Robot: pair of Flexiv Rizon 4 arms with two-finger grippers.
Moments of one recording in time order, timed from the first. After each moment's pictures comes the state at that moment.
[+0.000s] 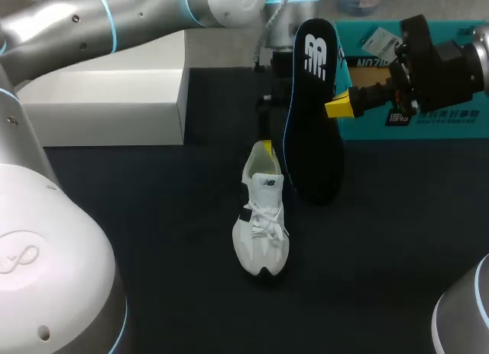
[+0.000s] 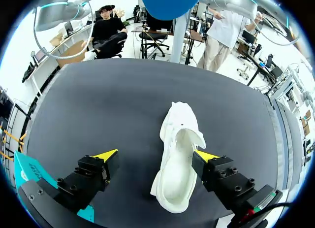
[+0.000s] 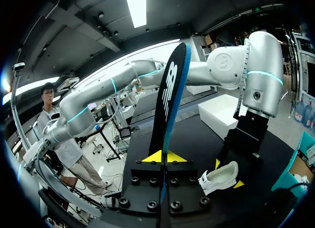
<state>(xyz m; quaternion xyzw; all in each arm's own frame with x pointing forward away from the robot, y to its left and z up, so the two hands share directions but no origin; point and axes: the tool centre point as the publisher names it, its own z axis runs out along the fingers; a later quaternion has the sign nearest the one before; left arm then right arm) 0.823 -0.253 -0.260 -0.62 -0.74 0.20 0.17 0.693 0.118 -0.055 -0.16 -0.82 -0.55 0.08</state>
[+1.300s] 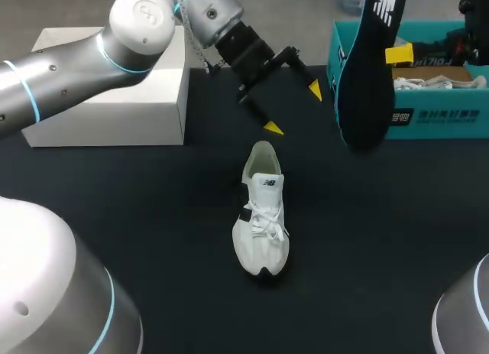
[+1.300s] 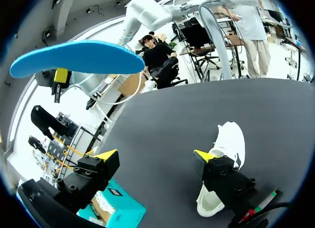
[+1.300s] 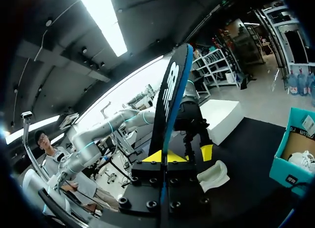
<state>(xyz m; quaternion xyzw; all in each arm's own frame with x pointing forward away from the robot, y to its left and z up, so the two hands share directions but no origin) 0.828 -0.266 -0.175 -0.55 -0.70 0.46 -0.05 0.778 0.024 -0.025 -0.26 -0.73 -0.61 0.15</state>
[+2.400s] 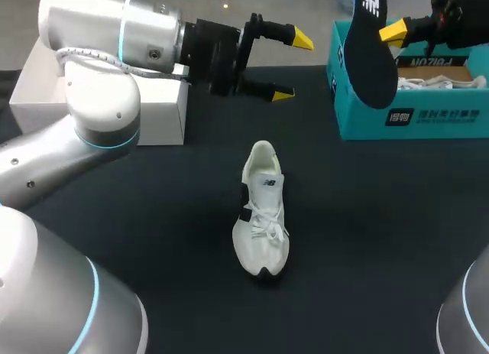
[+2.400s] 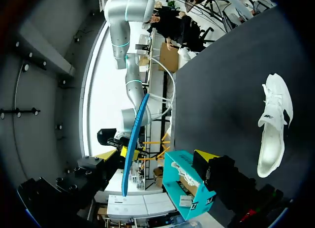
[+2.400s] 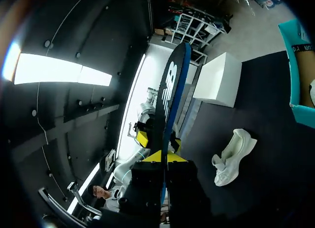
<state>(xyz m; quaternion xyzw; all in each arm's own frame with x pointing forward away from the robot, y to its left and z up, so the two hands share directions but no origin) 0.822 -0.257 -0.067 -0.54 -0.57 0.45 -0.42 0.853 0.014 -0.045 -0.40 -0.64 -0.50 0.43</state>
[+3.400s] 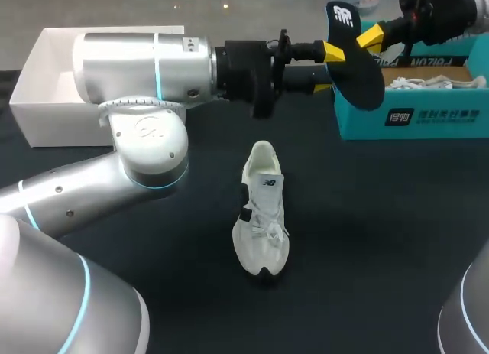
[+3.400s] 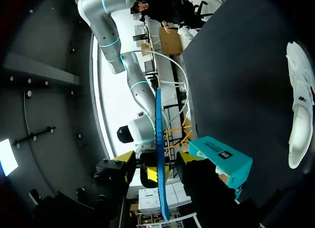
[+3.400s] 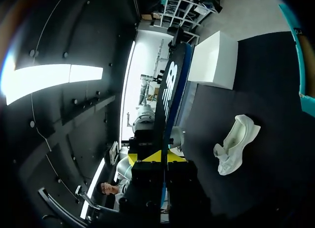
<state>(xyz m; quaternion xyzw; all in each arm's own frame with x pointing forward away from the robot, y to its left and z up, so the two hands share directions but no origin) 0.808 -0.310 -0.054 -0.53 -0.50 0.41 -0.54 0.857 0.044 -0.061 -0.40 -0.65 -0.43 0.48</state>
